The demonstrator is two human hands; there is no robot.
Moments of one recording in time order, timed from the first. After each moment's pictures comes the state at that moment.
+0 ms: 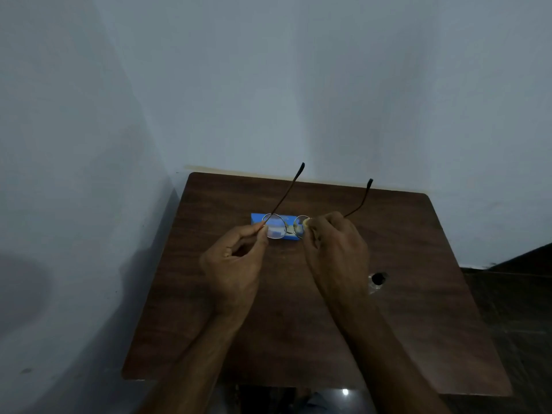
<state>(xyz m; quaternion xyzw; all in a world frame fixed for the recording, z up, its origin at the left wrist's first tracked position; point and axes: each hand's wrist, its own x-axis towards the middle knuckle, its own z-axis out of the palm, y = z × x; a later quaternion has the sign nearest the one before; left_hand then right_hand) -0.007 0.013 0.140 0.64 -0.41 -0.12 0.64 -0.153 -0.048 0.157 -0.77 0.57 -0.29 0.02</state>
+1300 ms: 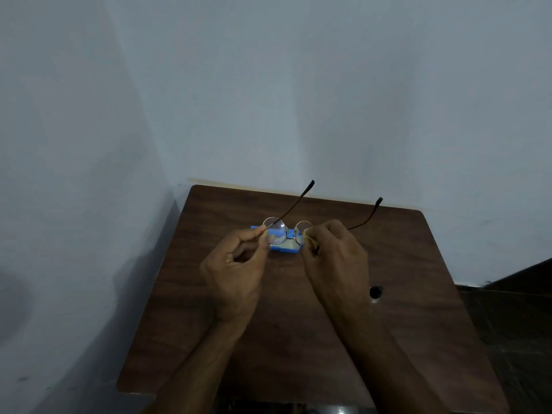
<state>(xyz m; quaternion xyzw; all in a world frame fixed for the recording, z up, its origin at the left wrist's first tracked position) -0.008 0.012 0.157 0.61 -0.40 -0.08 0.67 -0.151 -0.039 0.186 -0.79 0.54 -0.30 0.02</state>
